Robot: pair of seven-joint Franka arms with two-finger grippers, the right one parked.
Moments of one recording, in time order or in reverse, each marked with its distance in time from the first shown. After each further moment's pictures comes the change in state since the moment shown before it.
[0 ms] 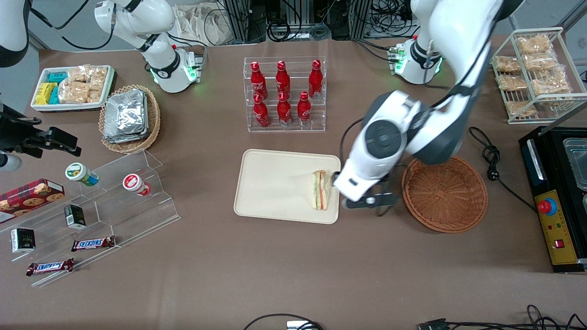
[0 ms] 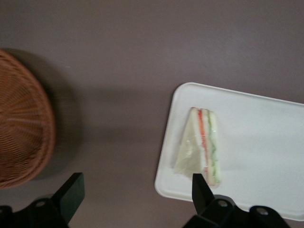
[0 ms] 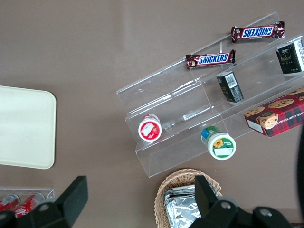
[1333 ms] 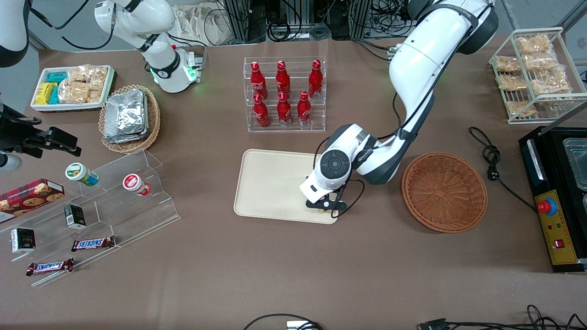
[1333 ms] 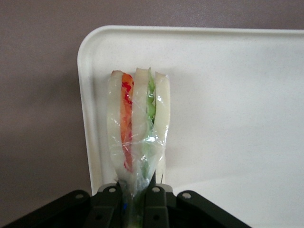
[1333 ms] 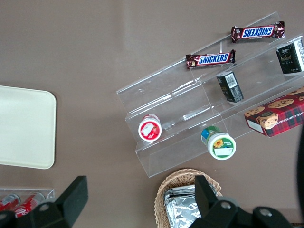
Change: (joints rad) arm -0.139 0.301 -0.007 -0.062 -0.002 0.314 0.040
